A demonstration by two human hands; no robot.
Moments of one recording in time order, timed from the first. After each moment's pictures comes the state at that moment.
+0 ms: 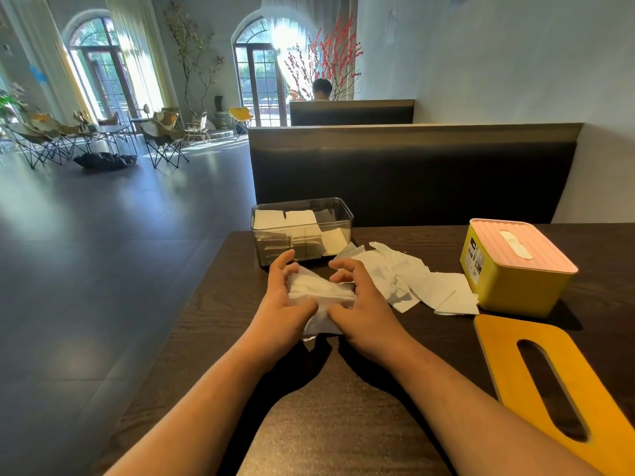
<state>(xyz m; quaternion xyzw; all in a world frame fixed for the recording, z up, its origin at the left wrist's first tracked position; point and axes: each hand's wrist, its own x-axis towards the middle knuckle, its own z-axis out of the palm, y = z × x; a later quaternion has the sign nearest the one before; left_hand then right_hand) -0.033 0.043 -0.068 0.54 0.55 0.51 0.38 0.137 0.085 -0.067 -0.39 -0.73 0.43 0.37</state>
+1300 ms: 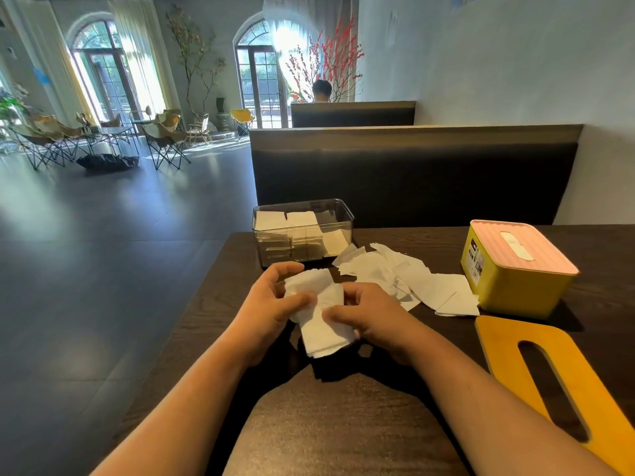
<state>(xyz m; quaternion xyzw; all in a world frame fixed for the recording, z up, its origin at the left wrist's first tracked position) -0.051 0.044 -0.059 0.48 0.52 0.54 0.45 0.150 0.091 -0.048 -0.41 -0.68 0.55 0.25</state>
